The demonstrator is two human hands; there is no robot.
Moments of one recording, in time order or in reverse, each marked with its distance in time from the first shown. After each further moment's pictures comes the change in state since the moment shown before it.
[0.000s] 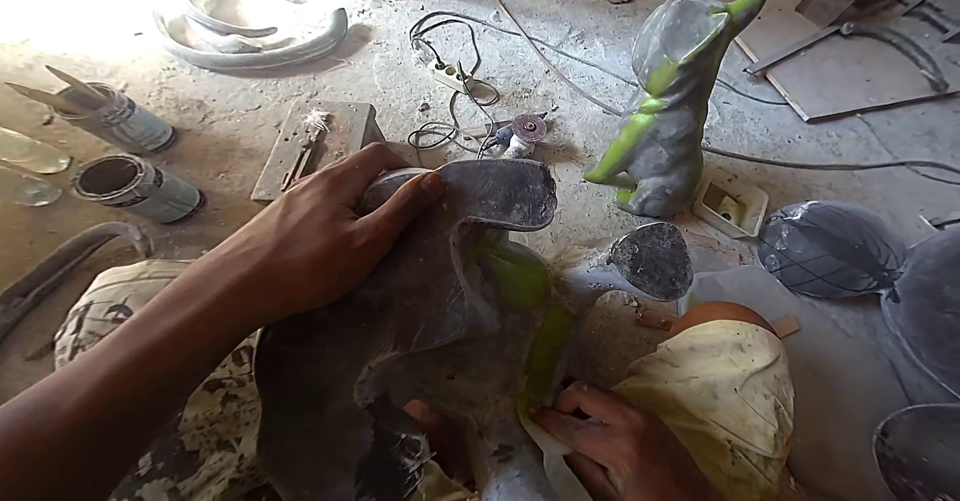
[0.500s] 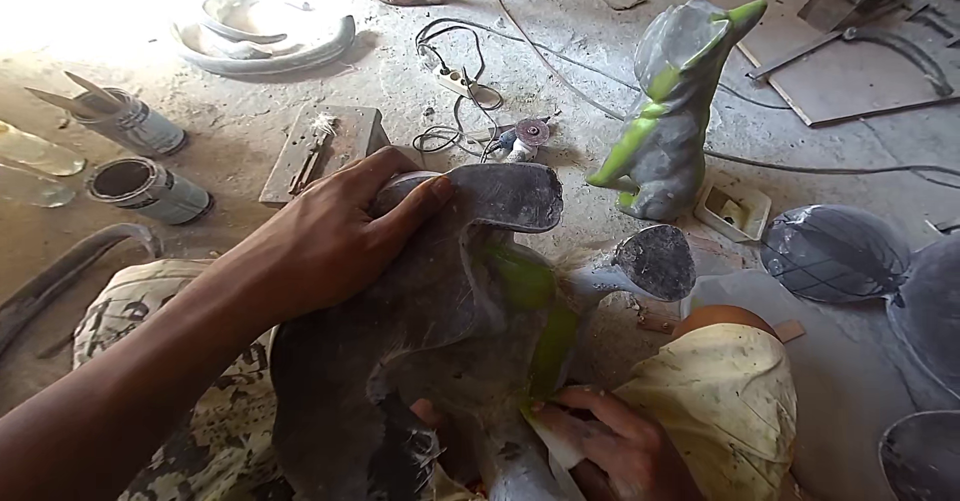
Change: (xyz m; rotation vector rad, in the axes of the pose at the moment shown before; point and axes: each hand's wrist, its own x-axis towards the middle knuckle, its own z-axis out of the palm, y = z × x) left_hand 0.002 0.001 0.001 0.018 0.003 0.026; right_hand -0.004 -0.009 0.012 0.026 0.207 0.042
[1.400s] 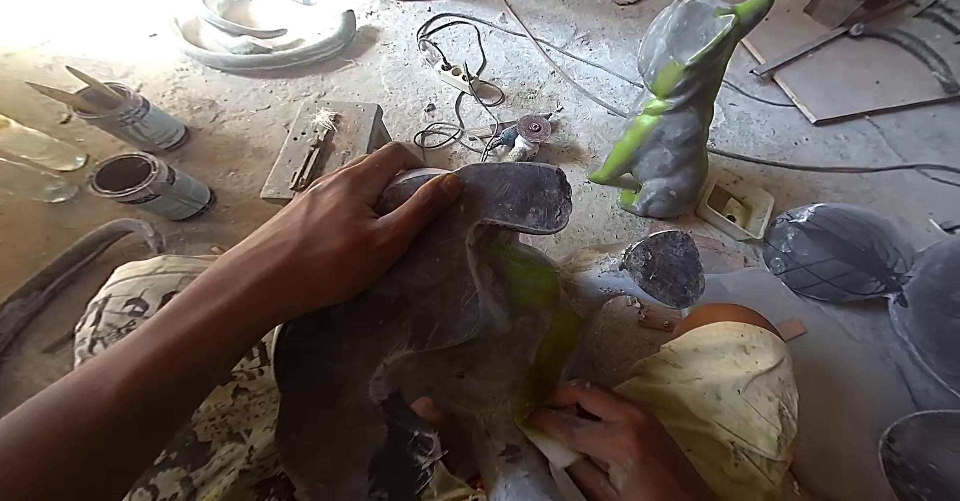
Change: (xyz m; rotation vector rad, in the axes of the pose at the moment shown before) left_hand -0.001 0.006 -0.001 0.011 -0.024 -0.018; right_hand 0.011 0.001 -0.010 0.097 -0.207 0.006
